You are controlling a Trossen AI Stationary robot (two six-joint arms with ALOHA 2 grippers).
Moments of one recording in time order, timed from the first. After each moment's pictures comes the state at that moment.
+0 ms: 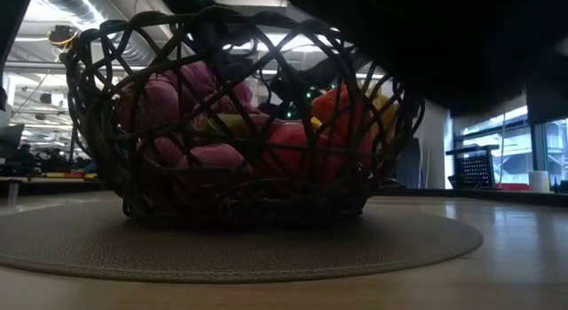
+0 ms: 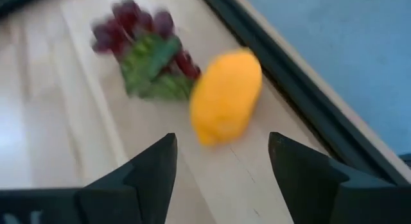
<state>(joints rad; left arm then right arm) 0.74 1.71 1.55 -0.85 0.03 0.19 -0.54 2.32 1.85 -0.31 -0.20 0.12</state>
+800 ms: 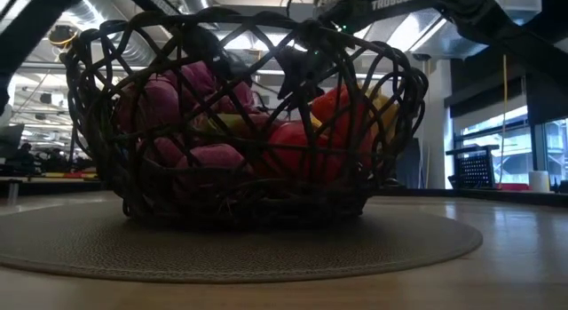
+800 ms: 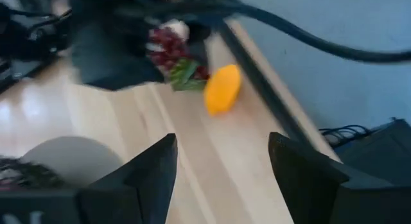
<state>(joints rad) 0.84 1.93 1.55 -0.83 0.18 1.19 -0.66 2.24 2.35 -1.04 -0.37 0.01</state>
